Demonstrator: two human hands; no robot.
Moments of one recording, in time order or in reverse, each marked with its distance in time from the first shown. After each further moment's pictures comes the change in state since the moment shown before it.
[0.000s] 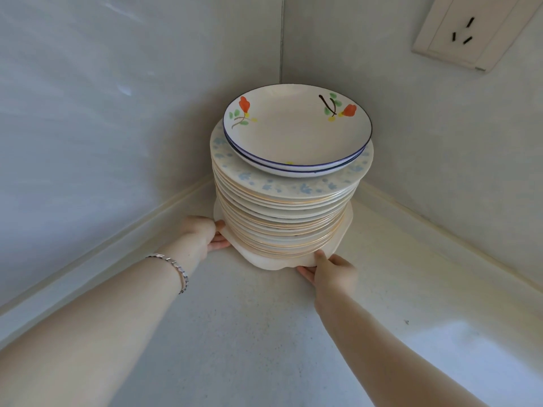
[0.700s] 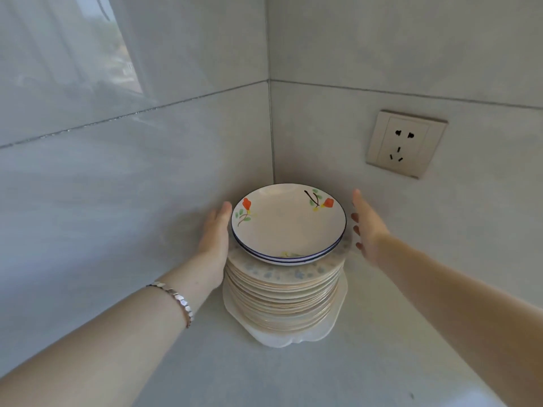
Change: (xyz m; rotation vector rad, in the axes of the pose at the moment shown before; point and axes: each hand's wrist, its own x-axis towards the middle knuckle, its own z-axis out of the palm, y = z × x) left_hand -0.078 0.106 0.017 -0.050 -0.092 0.355; right_hand -0.013 -0.198 0.018 -0.192 -0.305 -0.226
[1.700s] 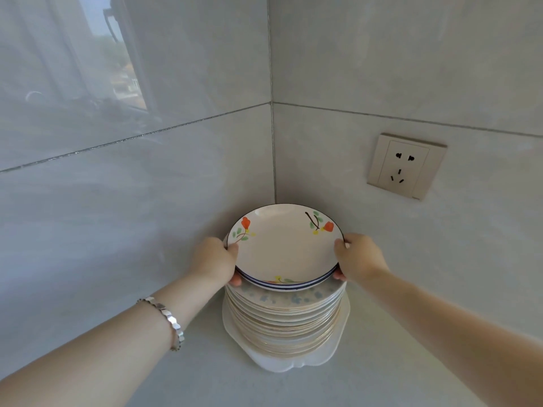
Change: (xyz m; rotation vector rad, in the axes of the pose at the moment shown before) left_hand -0.012 0.017 -0.006 0.813 0.046 0.250; right_hand -0.009 0.009 0.007 -0.696 0.032 -0.227
